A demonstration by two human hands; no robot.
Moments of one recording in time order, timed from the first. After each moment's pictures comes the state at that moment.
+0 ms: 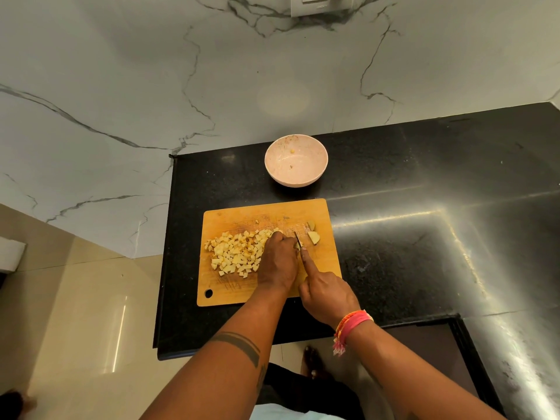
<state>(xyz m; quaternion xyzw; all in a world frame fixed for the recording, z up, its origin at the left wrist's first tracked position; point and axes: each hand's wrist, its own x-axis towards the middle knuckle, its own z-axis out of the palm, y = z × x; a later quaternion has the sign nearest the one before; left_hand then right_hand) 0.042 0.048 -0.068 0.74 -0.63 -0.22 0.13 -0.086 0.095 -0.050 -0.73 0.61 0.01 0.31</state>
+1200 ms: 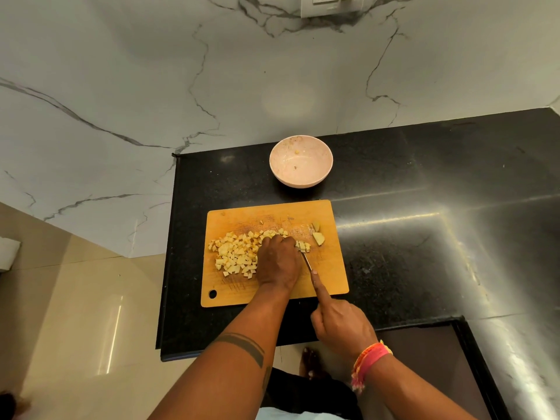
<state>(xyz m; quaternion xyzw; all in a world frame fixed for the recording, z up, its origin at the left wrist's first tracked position) 0.052 0.049 -0.069 0.75 -0.64 -0.14 0.08 -0.101 0.140 -0.055 -0.74 0.59 0.04 0.31</state>
